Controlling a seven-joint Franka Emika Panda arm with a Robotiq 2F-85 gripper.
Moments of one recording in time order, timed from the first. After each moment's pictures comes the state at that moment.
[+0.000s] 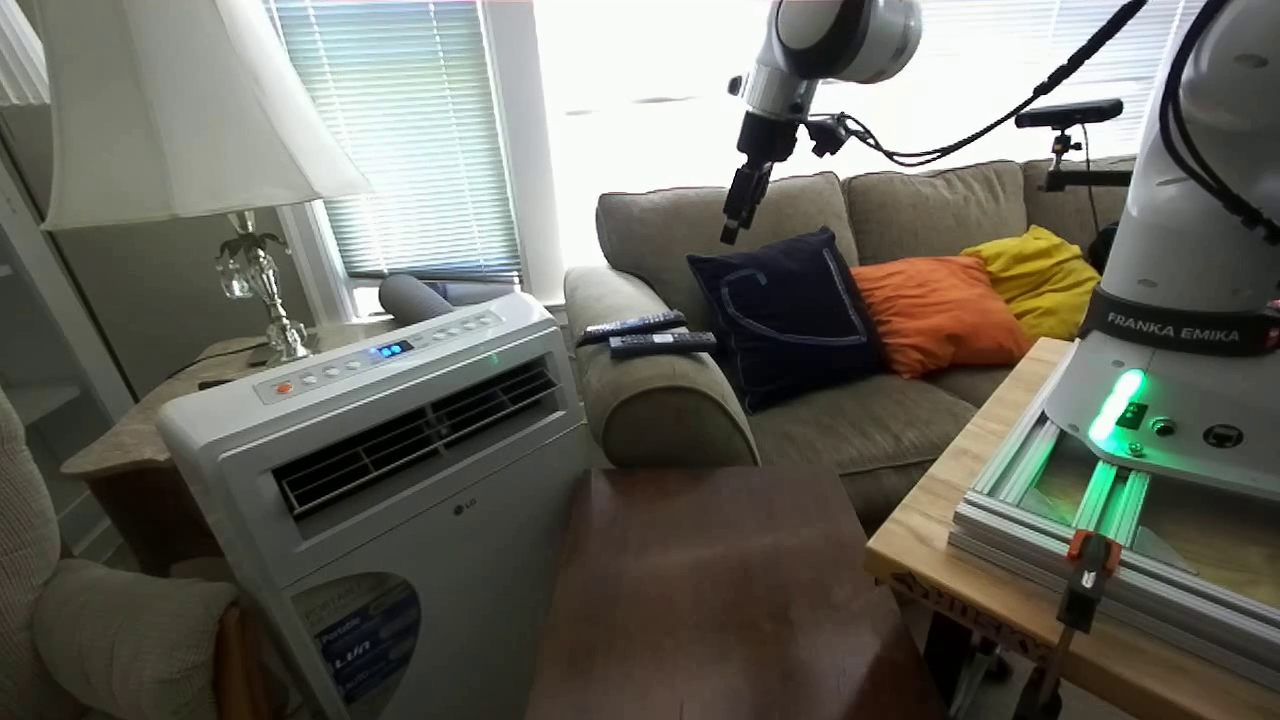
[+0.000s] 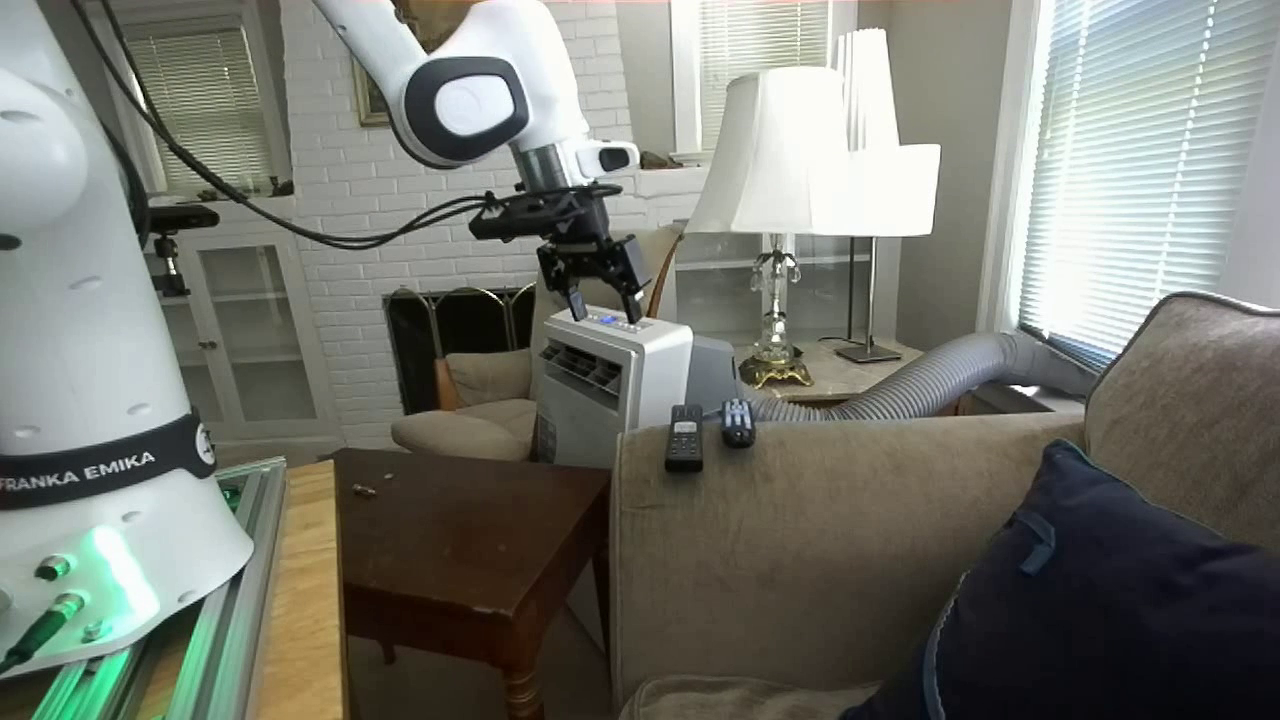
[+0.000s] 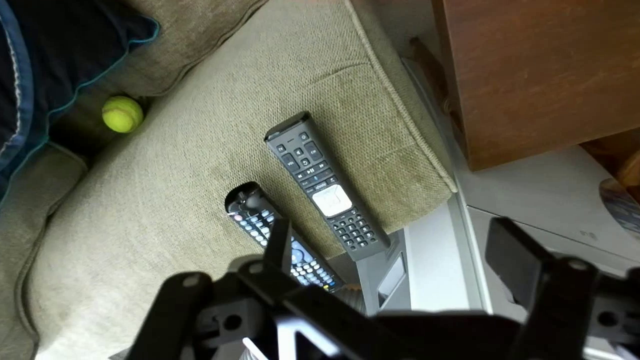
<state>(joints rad) 0.17 -0.16 -0.09 -2.71 0.13 2.86 -0.44</state>
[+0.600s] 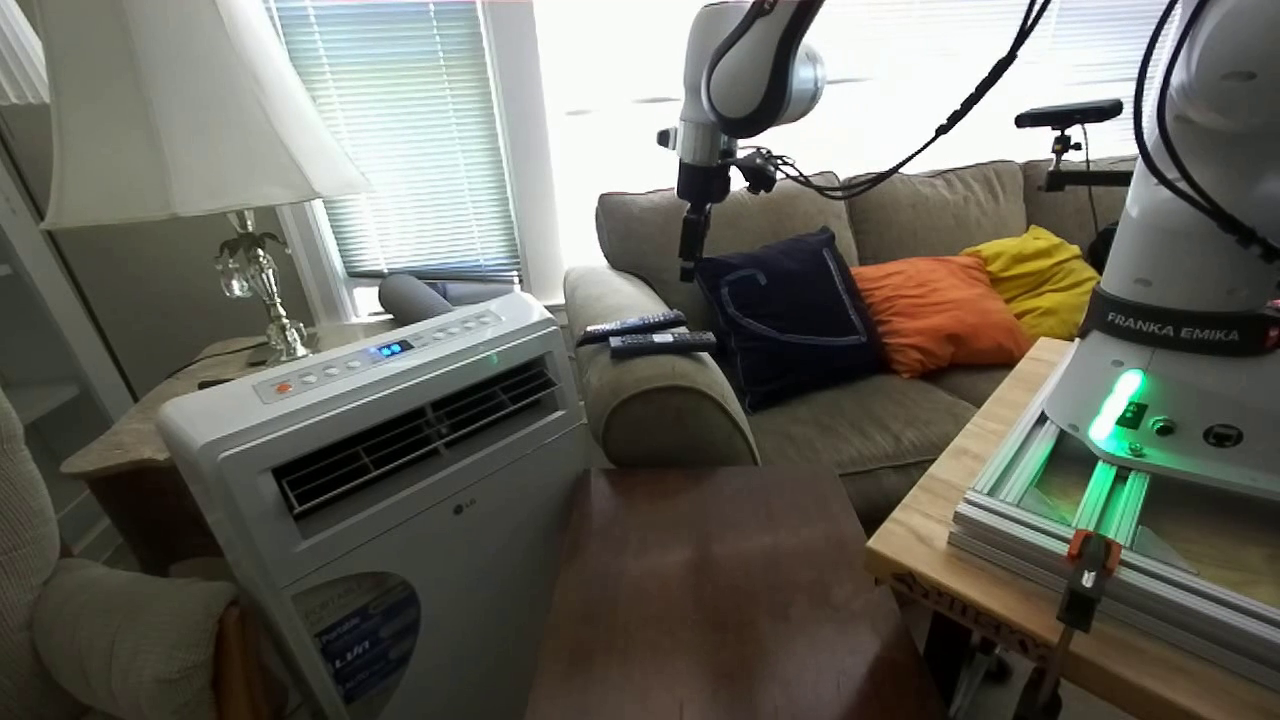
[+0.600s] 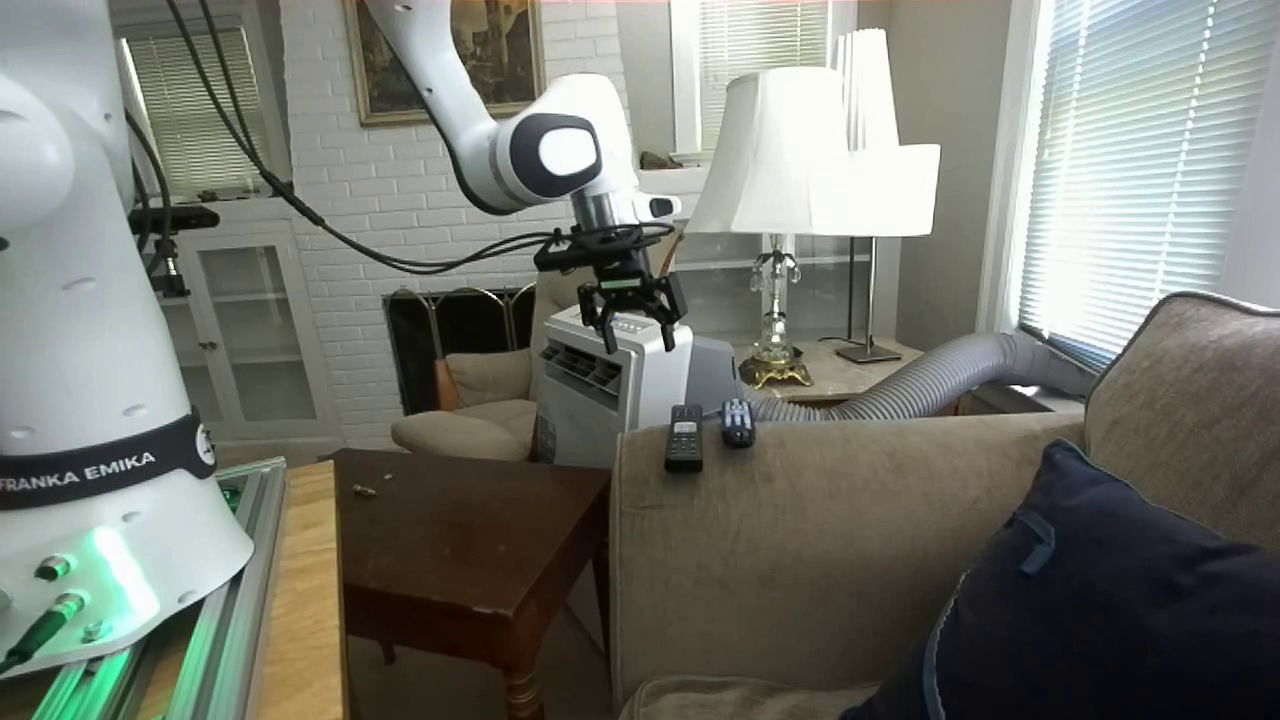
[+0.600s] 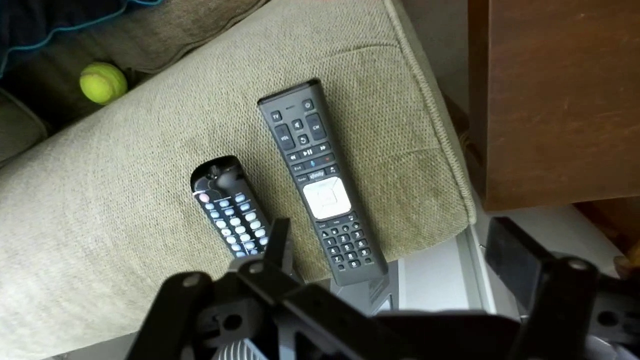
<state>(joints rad) 0.12 0.16 0.00 -2.42 -0.09 2.78 -0.37</state>
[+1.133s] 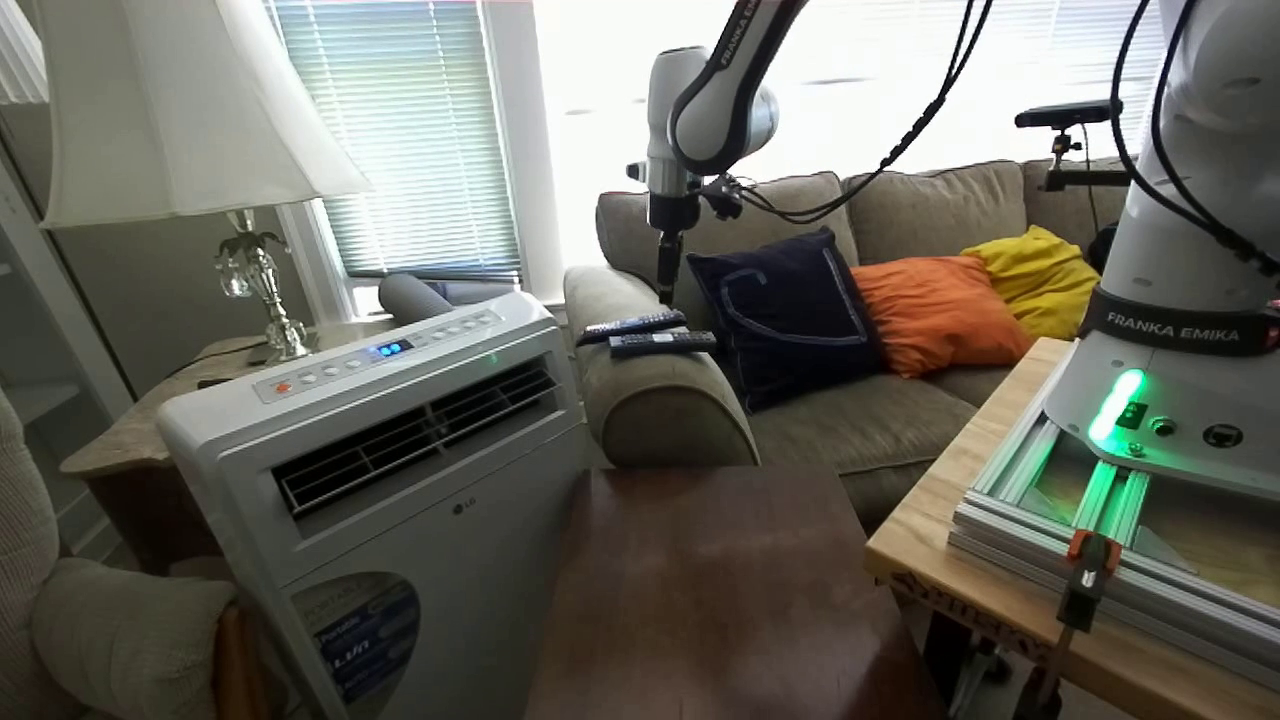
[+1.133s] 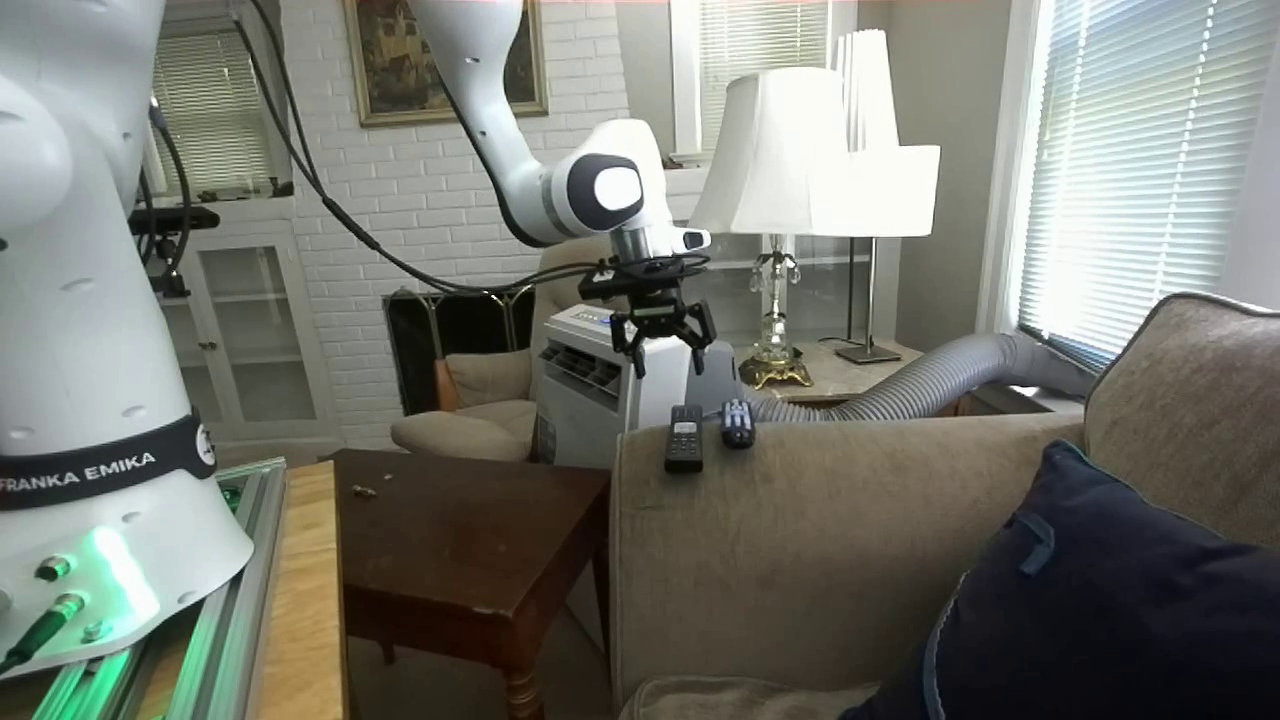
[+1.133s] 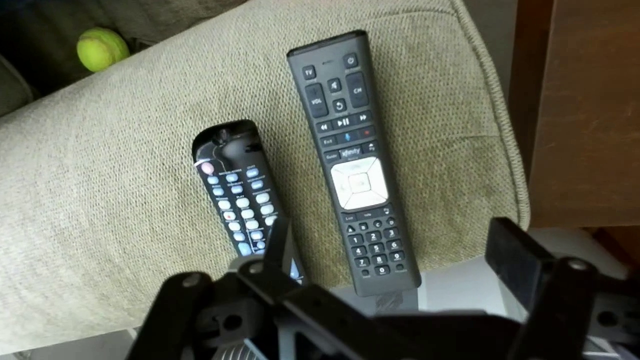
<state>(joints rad) 0.11 0.38 0.01 -2.22 -0.19 2.76 -0.37</state>
